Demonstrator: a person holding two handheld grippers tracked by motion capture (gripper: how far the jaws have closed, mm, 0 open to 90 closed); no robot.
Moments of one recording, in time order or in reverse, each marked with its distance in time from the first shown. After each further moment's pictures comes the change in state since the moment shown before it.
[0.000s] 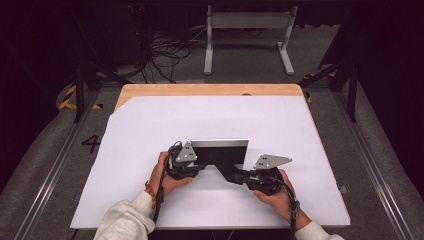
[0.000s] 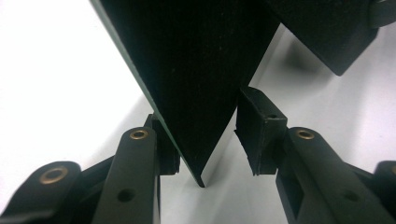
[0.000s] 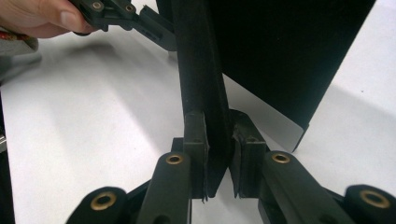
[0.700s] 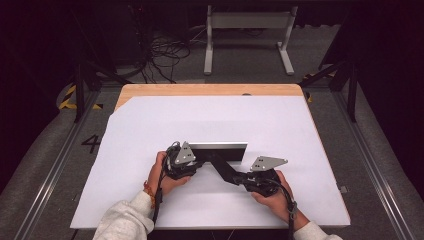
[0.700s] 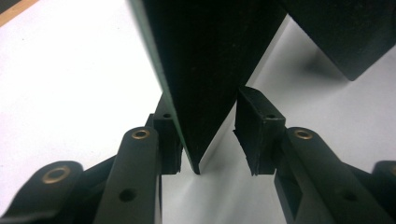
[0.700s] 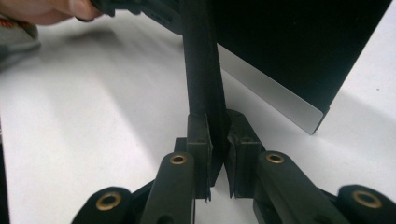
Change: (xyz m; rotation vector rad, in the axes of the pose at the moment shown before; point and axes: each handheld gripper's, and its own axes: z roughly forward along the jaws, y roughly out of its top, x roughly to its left) left arm 0.001 -0.005 -0.003 -0.007 0.061 0.041; right arm 0.005 -0.002 0.007 0.028 -0.002 -0.030
